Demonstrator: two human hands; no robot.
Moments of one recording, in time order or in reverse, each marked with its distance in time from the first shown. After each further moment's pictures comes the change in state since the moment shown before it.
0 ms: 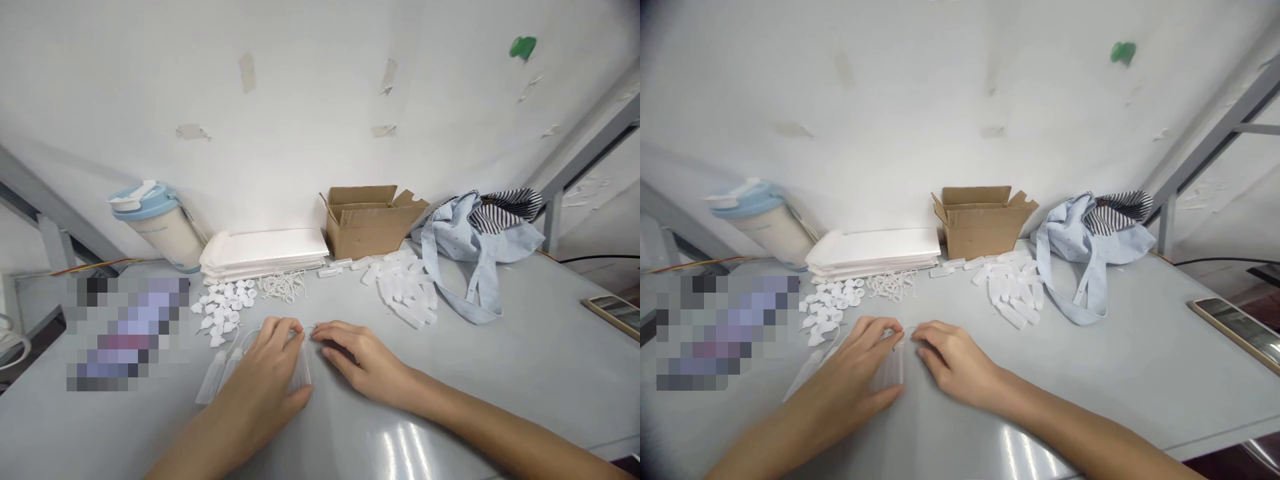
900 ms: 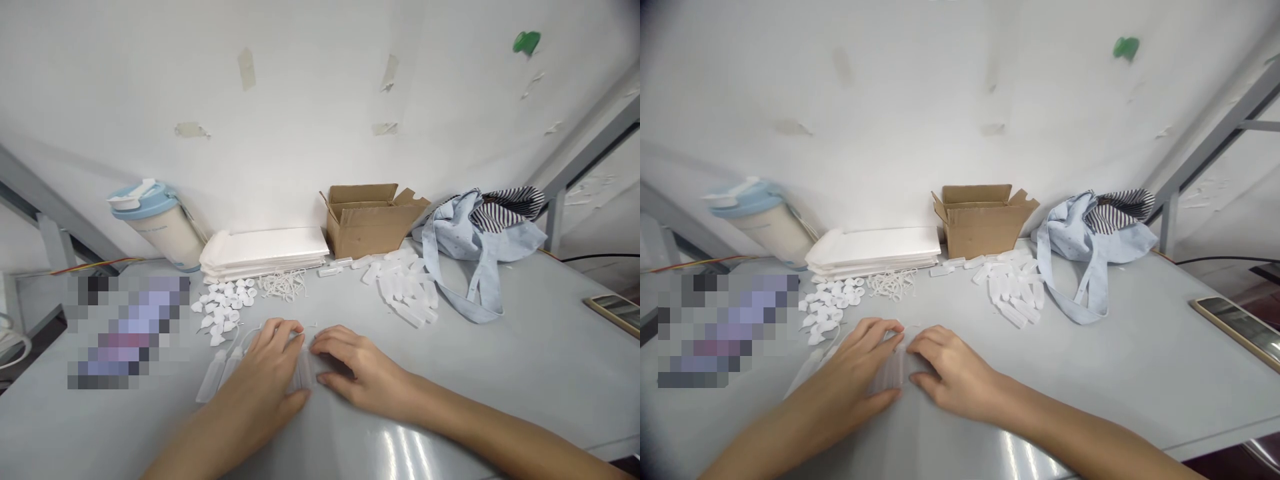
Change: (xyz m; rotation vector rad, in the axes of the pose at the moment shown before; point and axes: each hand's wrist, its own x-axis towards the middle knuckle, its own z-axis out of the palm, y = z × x) left_hand -0.003 -0.003 0.001 0.022 -0.028 0.028; right_hand -0.006 -0.002 0.004 -0.066 -0.088 -0.043
